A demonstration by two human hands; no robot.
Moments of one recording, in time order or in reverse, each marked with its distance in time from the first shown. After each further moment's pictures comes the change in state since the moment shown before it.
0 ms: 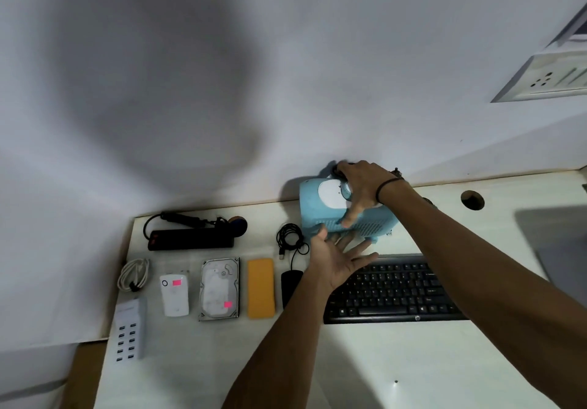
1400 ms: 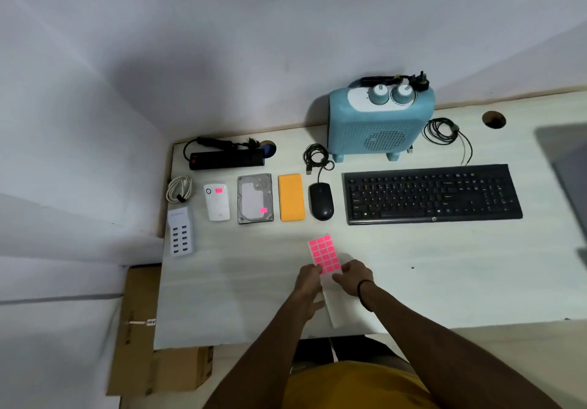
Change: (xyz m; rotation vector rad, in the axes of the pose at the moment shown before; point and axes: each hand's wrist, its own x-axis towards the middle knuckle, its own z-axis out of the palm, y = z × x) left_hand -0.144 -0.100 -0.232 0.721 0.519 -0.081; right_hand -0.180 -0.157 0.346 0.775 -0.250 0.575
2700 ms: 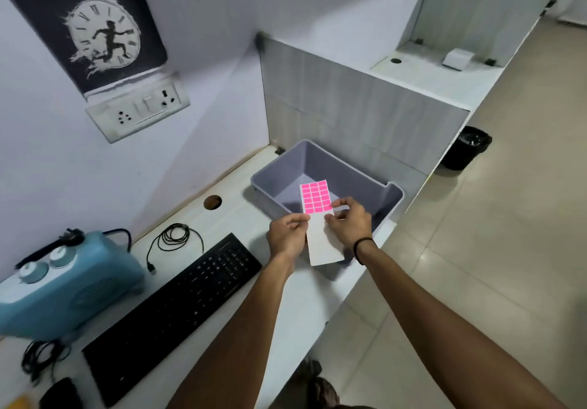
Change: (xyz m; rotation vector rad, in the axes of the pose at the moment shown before) left_hand -0.111 0.035 0.554 0.589 -0.340 0.838; right_hand -0.110 0.348 -0.435 0.768 1.031 0.014
